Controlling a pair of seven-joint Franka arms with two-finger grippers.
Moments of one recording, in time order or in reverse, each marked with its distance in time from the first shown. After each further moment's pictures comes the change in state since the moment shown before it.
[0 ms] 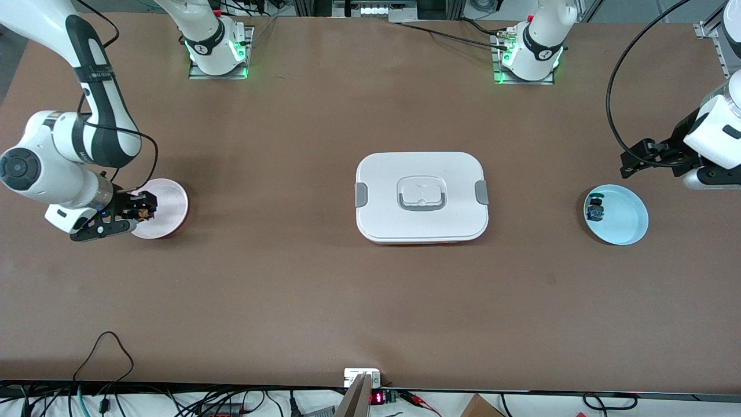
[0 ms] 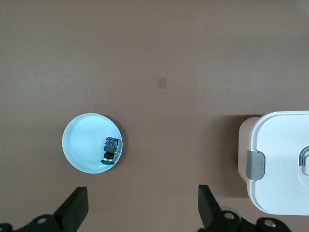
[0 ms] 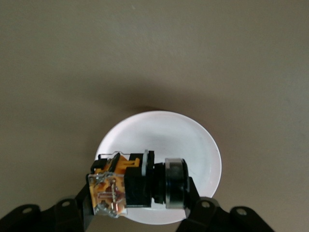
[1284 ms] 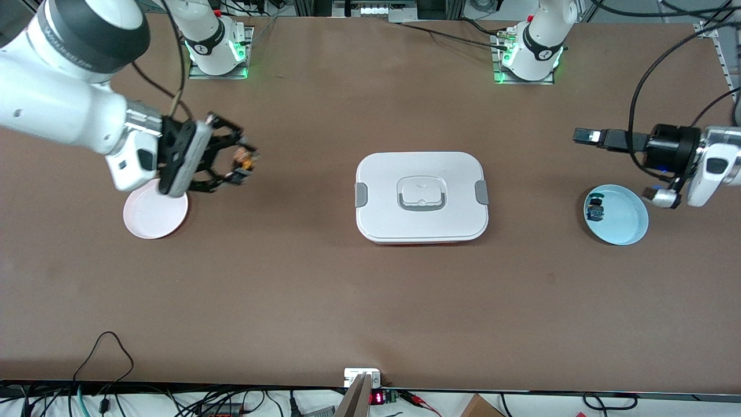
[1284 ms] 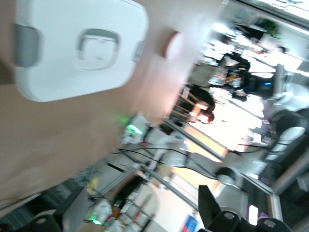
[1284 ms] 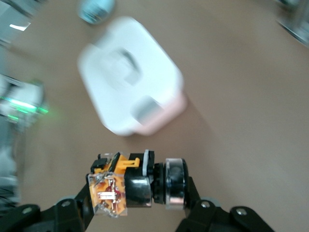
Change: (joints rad) left arm 0.211 0.242 0.002 -0.025 -1.148 -0.496 0.035; right arm 0.159 -0.156 0.234 0.279 0.746 -0.335 -0.554
